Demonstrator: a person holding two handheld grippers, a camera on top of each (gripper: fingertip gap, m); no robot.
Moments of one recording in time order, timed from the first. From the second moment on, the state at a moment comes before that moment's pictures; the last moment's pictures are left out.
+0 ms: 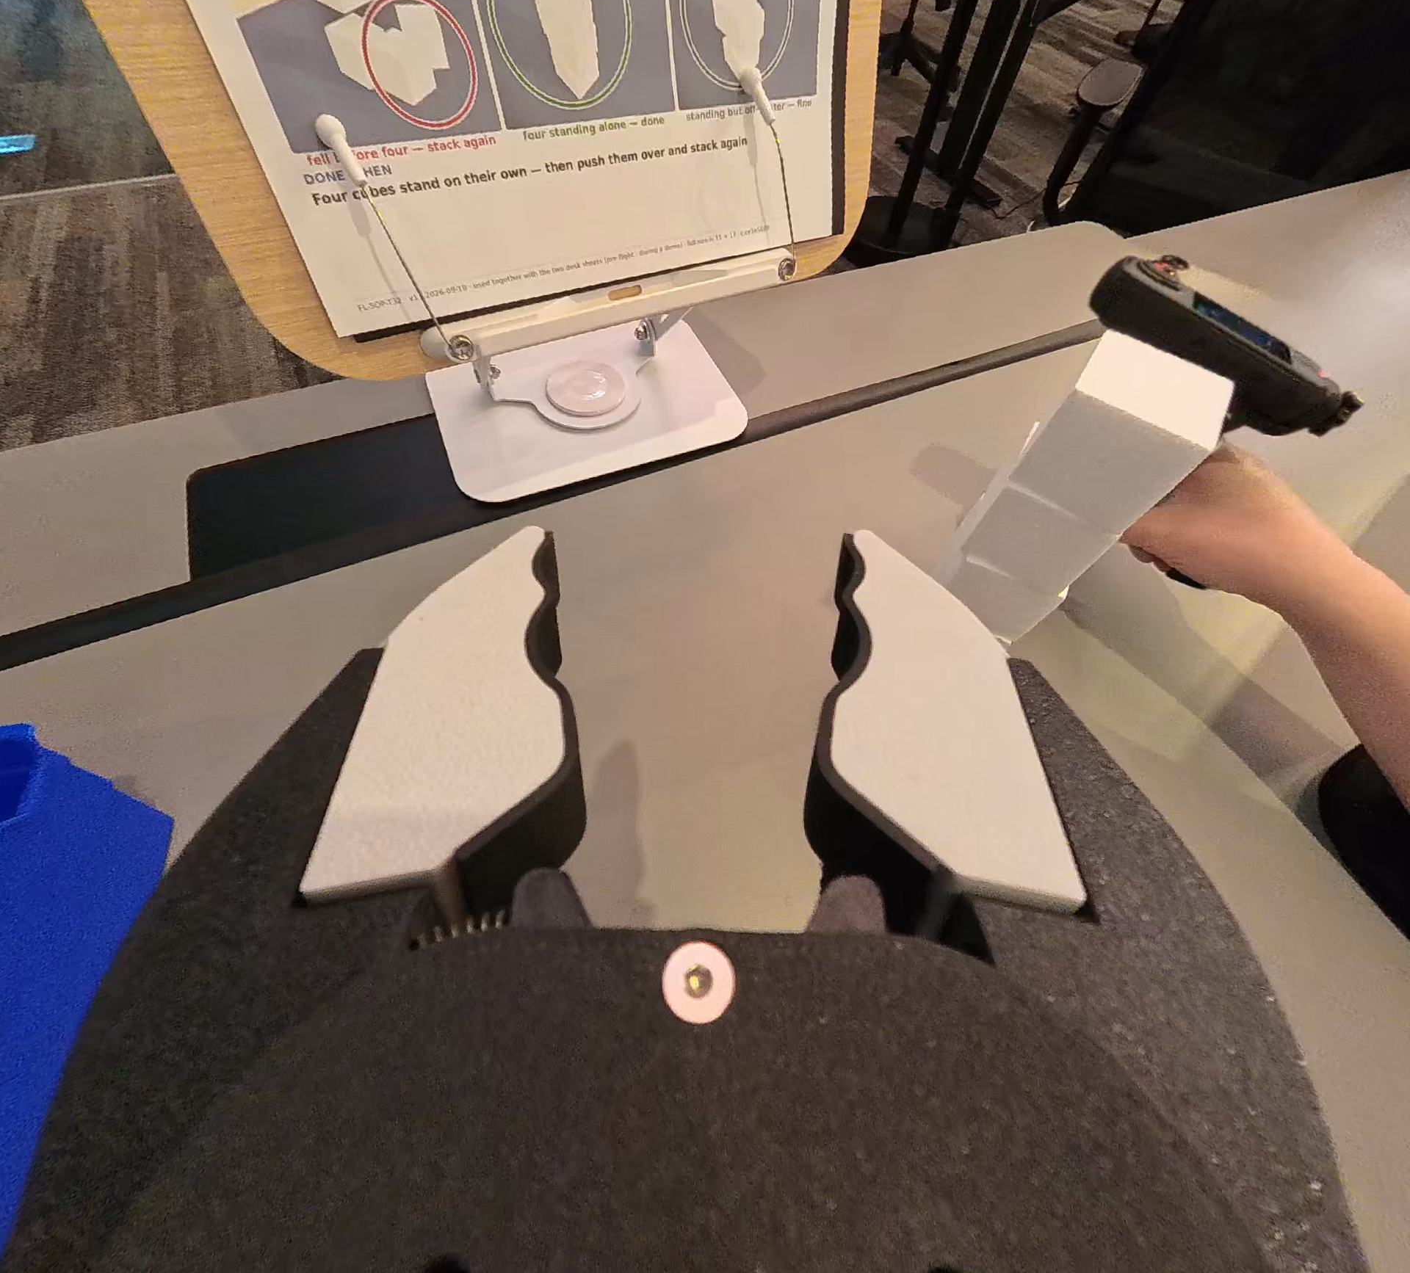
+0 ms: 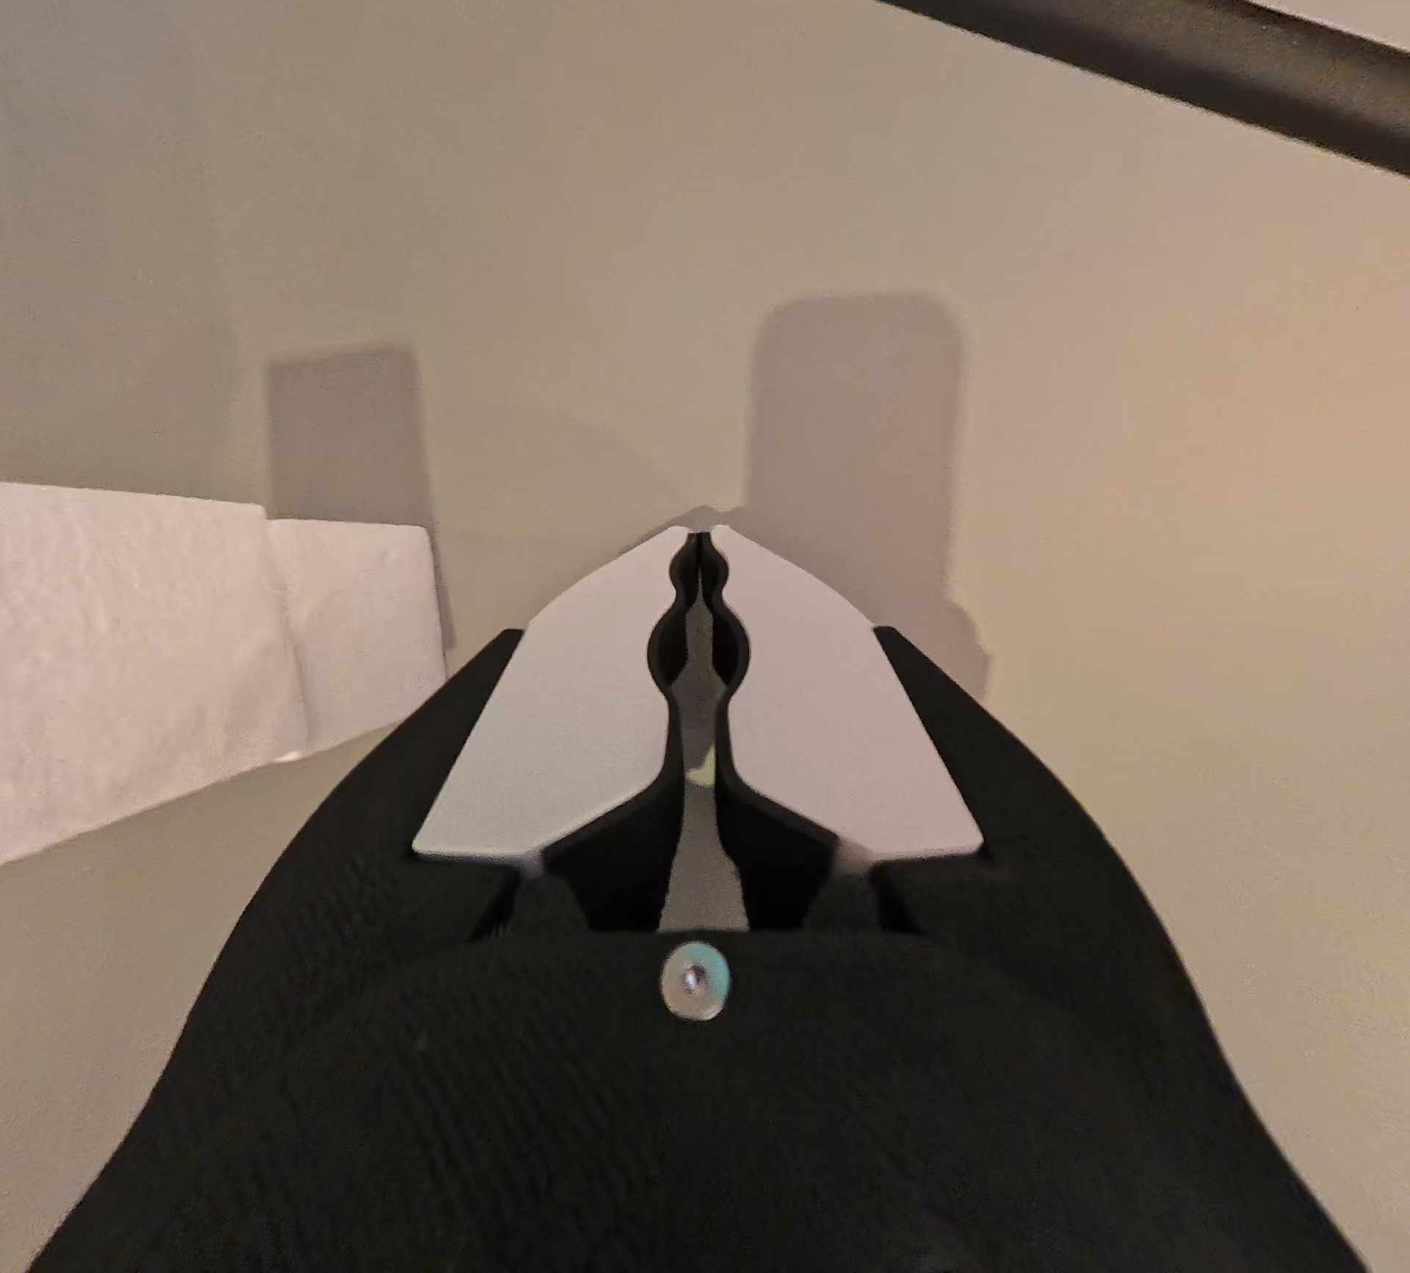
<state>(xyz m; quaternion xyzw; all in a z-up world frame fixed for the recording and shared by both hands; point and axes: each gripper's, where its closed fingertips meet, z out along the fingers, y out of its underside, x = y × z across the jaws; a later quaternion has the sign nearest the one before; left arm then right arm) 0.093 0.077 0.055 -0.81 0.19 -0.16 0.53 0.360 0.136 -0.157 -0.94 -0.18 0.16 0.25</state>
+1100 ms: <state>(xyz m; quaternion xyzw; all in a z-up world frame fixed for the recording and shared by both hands) 0.071 -0.008 0.121 -0.76 0.21 -0.11 0.61 0.290 0.070 -0.004 -0.79 -0.43 0.10 0.42</state>
